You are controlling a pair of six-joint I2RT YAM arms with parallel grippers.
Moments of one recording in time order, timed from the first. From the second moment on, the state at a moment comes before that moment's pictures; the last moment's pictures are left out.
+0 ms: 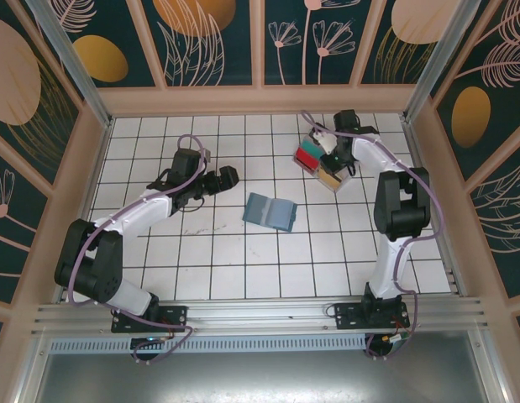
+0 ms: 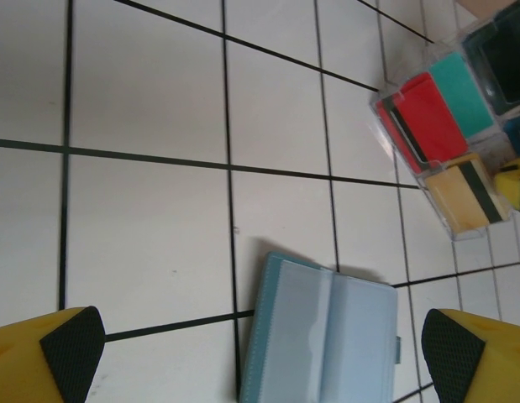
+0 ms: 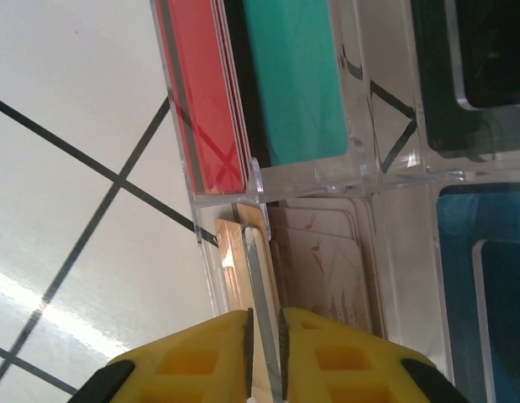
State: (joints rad) left arm -0.38 1.52 0.93 -0.14 0.25 -0.66; right arm 0.17 1.98 1.58 -0.77 -0.11 -0.47
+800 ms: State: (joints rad) left arm -0.25 1.04 0.54 0.04 -0.81 -0.43; right arm -0.05 0.93 0.66 -0.01 0.14 0.21
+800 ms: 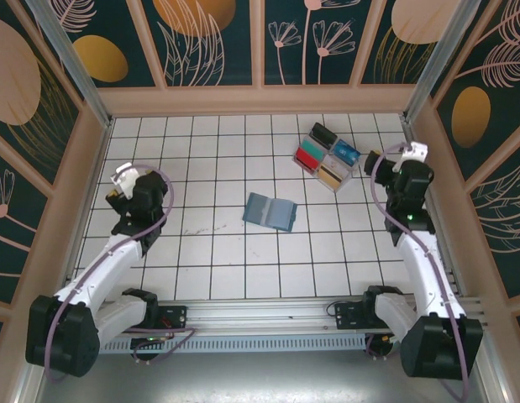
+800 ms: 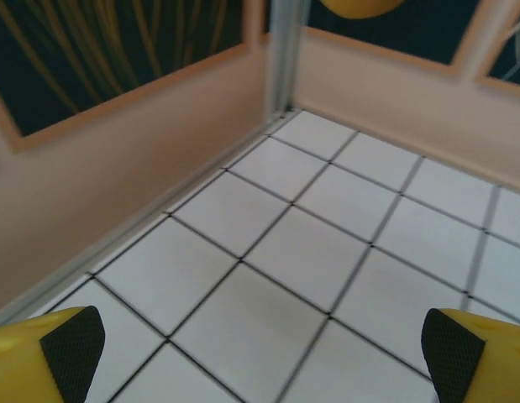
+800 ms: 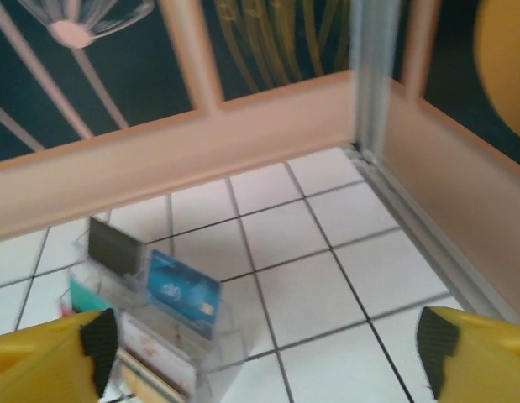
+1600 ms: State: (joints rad) left arm -0.10 1.27 0.11 1.05 -0.49 -0.12; right arm 0.09 1.24 0.18 0.82 0.41 0.14
